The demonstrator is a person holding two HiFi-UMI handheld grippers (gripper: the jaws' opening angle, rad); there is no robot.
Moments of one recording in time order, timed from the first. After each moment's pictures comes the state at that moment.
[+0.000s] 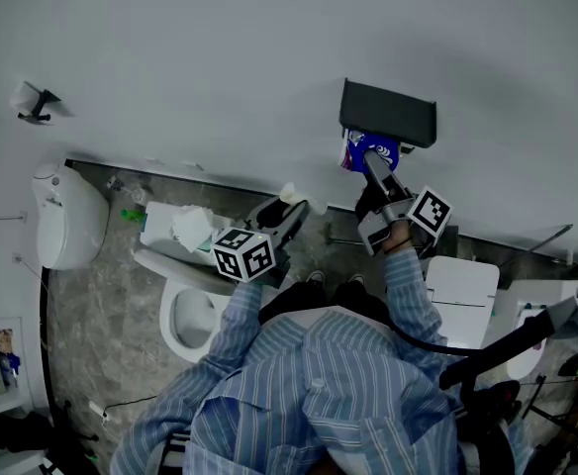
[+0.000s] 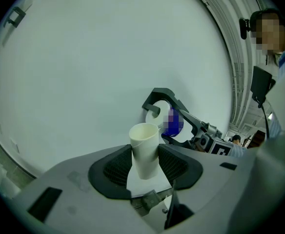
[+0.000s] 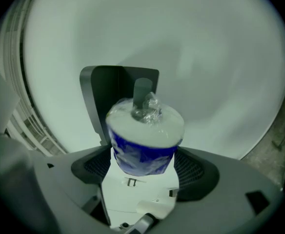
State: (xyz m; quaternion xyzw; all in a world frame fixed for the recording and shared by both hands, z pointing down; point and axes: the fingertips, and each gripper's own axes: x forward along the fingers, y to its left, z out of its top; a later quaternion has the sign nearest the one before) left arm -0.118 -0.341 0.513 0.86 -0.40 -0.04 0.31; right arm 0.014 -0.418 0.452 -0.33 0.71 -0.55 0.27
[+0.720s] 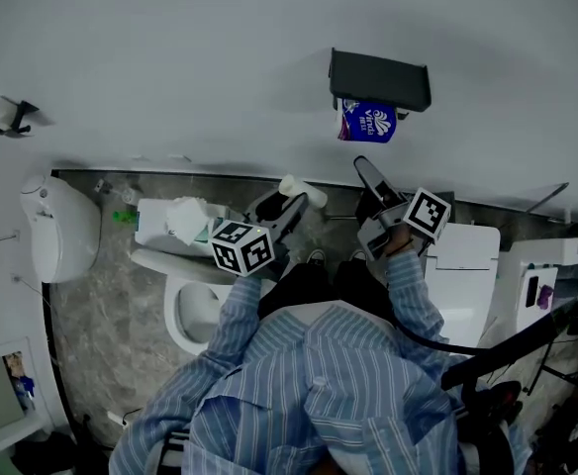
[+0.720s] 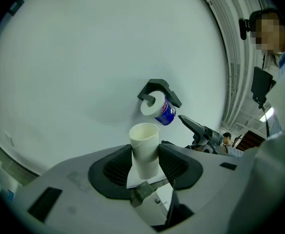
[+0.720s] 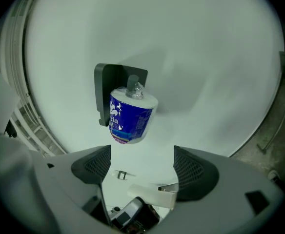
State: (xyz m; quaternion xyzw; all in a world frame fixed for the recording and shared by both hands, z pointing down) left arm -0.110 -0.316 0.529 0.87 -0.35 -0.02 0.33; right arm 0.015 -0.361 0.486 -0.37 0.72 -0.55 0.23
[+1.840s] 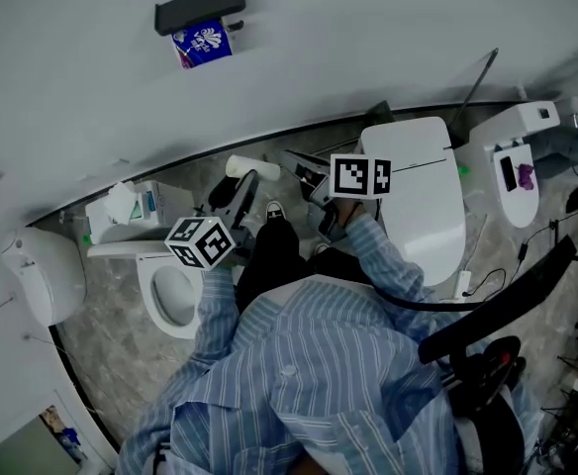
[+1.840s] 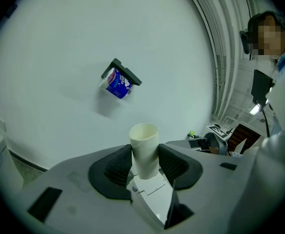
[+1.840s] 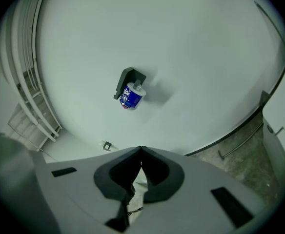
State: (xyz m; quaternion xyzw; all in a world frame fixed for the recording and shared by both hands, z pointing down) left arm 0.005 -0.160 0.515 0.89 -0.31 -0.01 0.32; right arm 0.086 -0.163 0.515 -0.40 0.75 -0.52 0.08
